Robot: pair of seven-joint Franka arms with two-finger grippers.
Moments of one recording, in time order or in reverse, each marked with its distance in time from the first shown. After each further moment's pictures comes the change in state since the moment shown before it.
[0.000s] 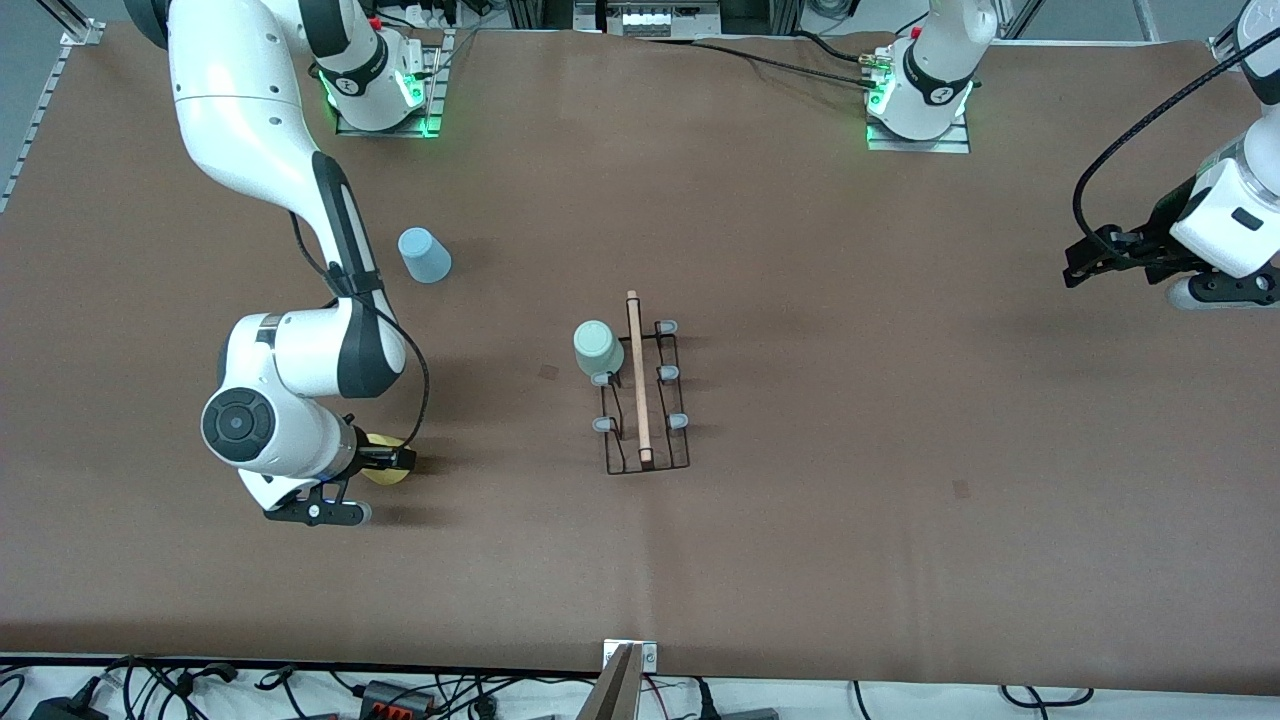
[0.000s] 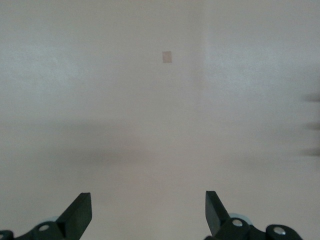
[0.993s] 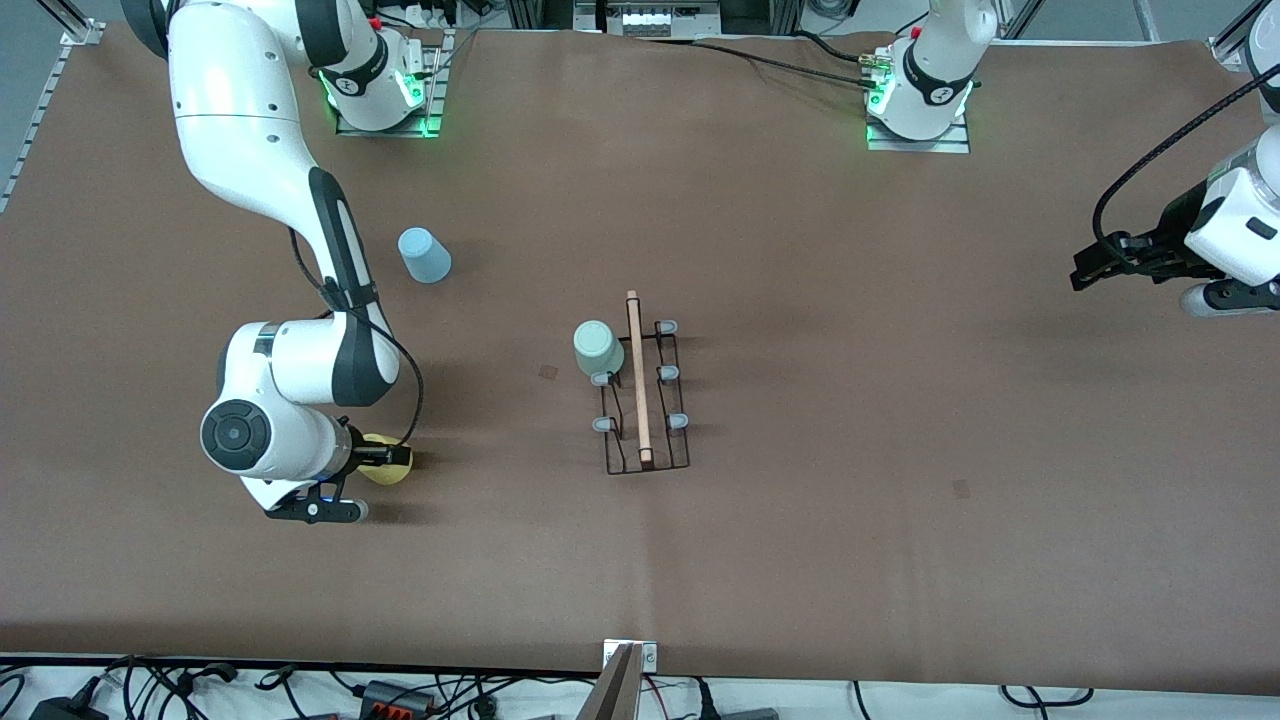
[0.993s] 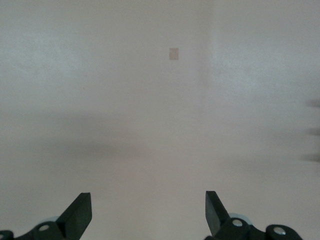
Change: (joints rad) left arm 0.021 0.011 0.004 -0.001 -0.011 -0.006 -0.028; right arm -0.015 0.019 0.001 -0.021 0.005 -0.005 -0.022
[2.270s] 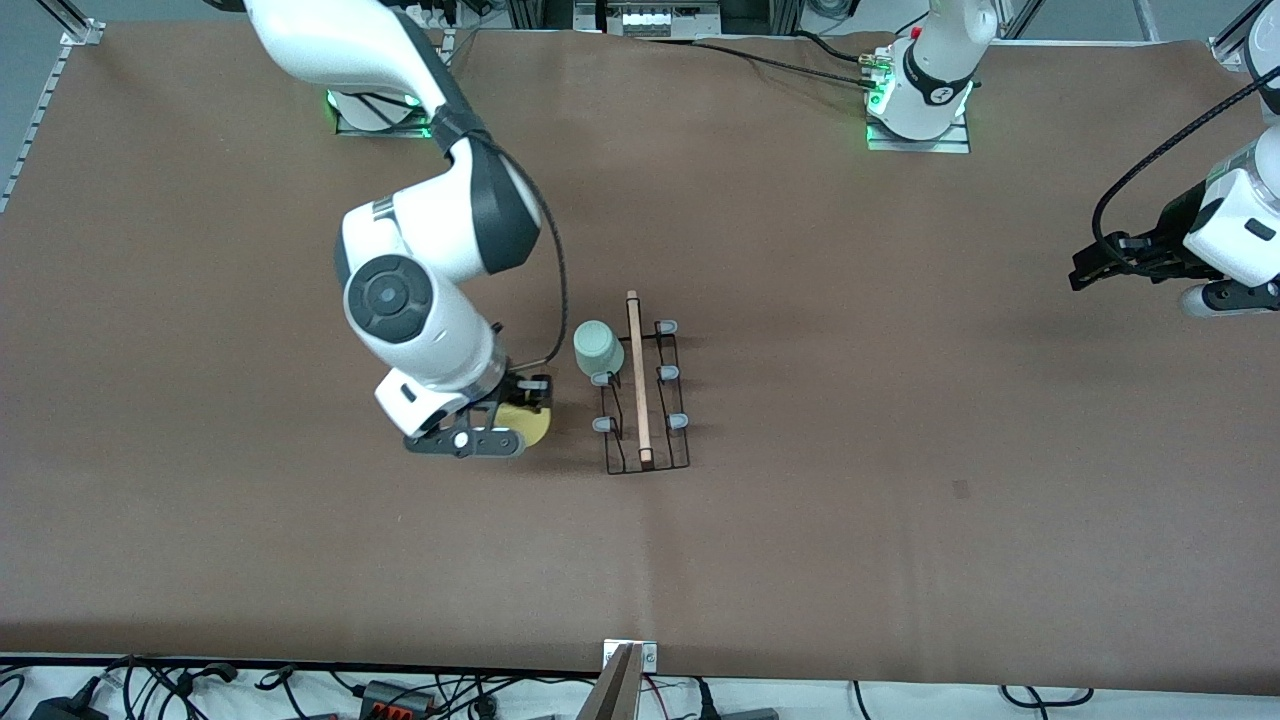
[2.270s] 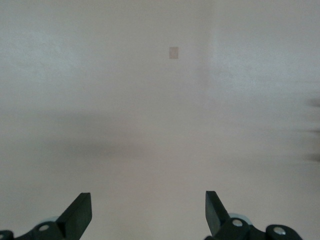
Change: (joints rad) left arm 0.000 0.000 0.000 0.000 -0.001 -0.003 -0.001; right arm 0.296 -0.137 0.025 0.196 0.039 -0.155 0.381
